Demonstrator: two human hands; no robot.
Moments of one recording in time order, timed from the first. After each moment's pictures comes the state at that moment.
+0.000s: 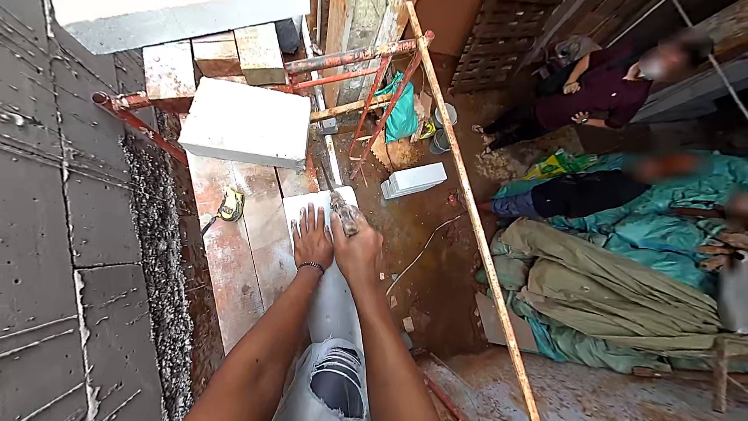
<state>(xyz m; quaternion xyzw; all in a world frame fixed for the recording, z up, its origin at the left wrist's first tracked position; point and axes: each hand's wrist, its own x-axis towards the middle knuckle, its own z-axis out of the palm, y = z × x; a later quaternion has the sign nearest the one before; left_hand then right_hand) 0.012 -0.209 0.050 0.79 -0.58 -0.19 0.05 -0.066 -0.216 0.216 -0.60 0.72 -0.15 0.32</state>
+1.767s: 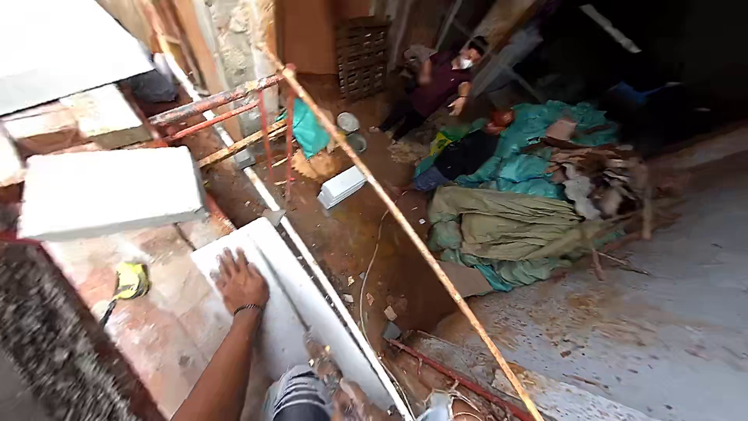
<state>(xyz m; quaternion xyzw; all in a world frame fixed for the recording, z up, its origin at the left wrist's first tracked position) -0.003 -0.203 0.057 0.79 -0.58 -0.18 0.11 -0.168 0.021 0.288 -0.55 0.71 -0.31 0.31</state>
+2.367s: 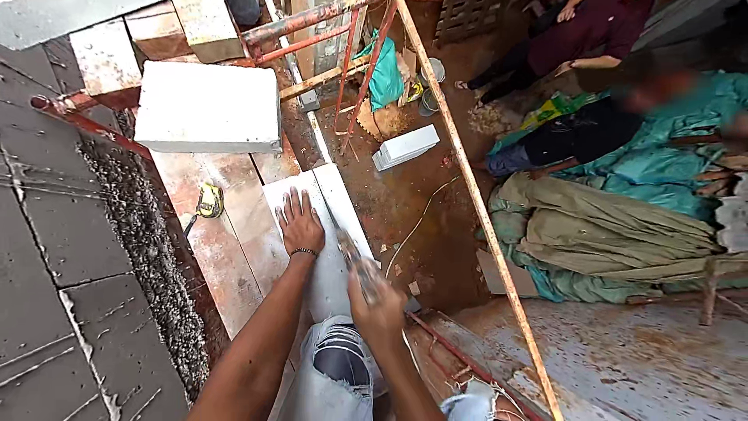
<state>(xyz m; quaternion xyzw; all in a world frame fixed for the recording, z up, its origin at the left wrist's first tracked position) 0.010 -0.198 0.023 0.79 -0.58 -0.17 0.05 -0.124 -0.088 0.225 -0.58 0.72 -0.25 0.28</state>
